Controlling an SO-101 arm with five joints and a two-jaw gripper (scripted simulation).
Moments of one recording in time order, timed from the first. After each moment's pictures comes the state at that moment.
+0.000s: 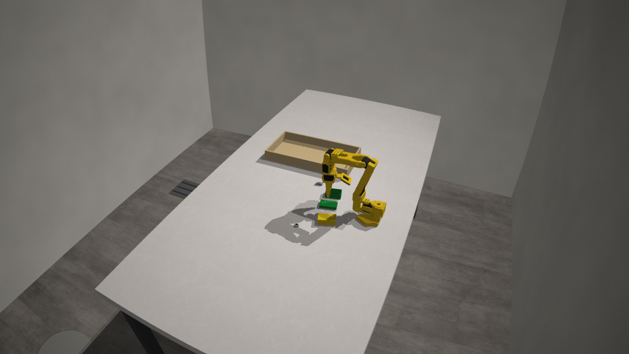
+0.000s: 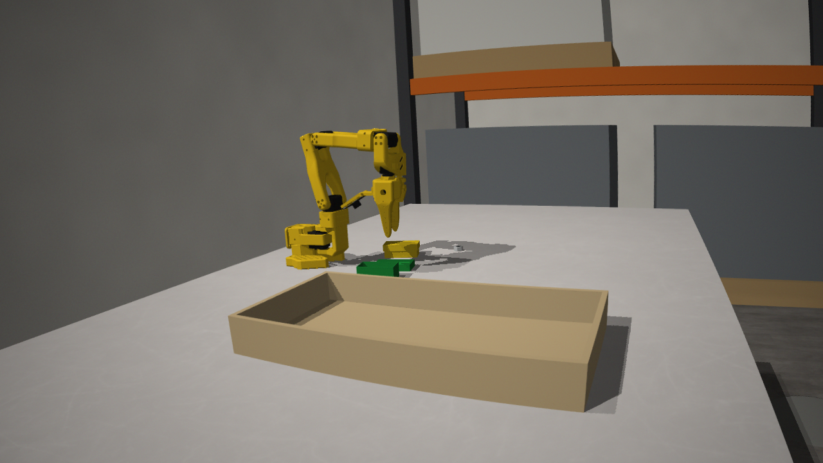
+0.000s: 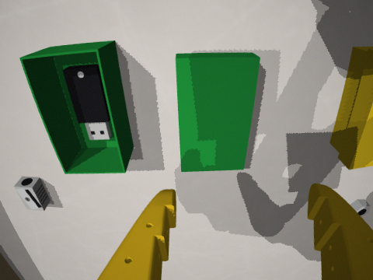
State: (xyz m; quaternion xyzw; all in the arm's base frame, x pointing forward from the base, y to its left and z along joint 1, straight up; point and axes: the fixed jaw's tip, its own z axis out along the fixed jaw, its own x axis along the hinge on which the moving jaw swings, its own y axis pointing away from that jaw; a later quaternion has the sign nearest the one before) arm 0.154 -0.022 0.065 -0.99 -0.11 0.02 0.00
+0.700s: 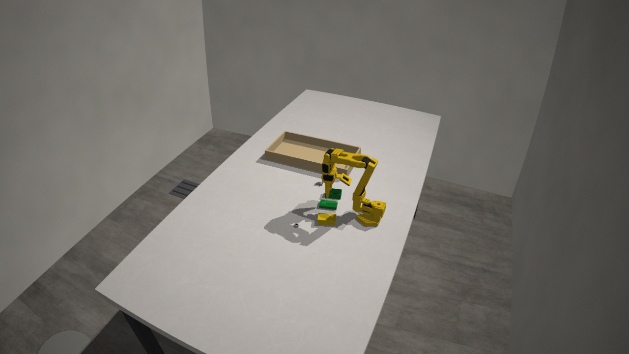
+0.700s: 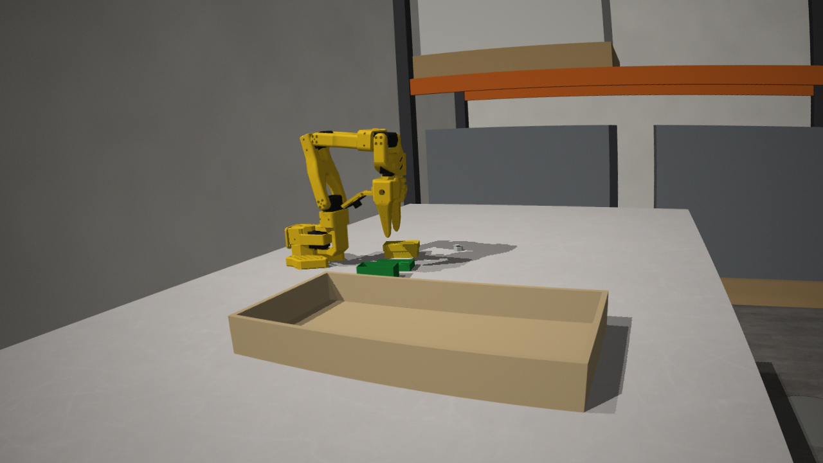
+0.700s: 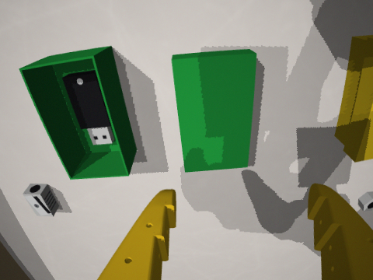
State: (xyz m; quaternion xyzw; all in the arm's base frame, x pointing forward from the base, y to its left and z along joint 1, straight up) arm 0.153 -0.022 0.065 -1.00 -0.08 0.02 0.00
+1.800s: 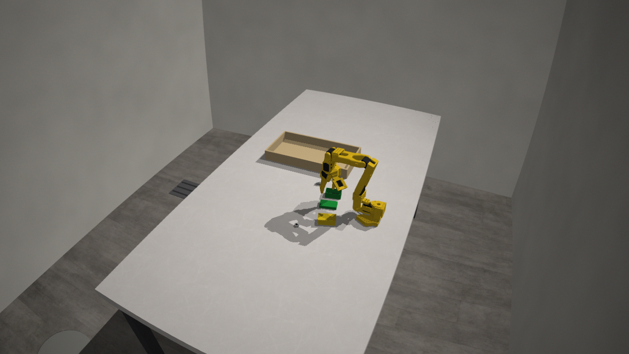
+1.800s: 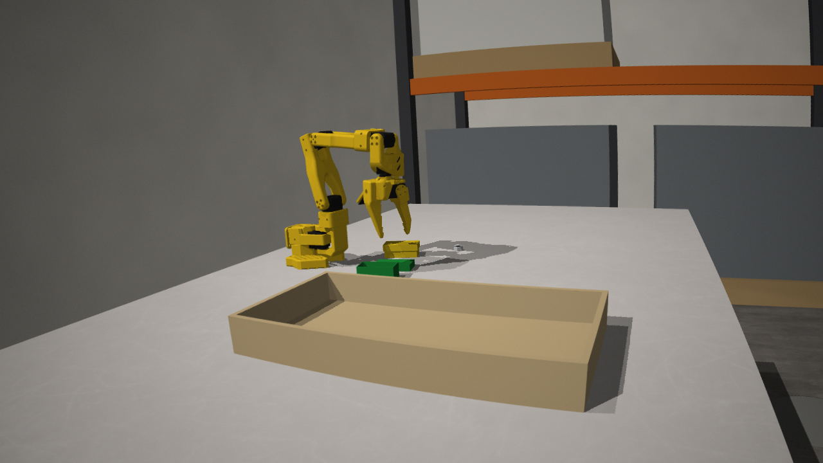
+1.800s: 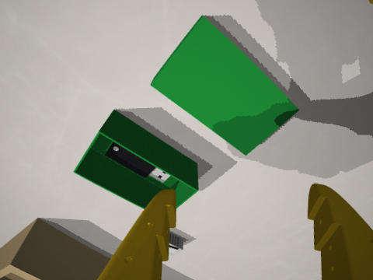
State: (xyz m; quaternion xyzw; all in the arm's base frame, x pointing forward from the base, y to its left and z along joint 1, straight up) arm 0.146 -0.029 0.065 -0.95 0.32 0.02 0.00
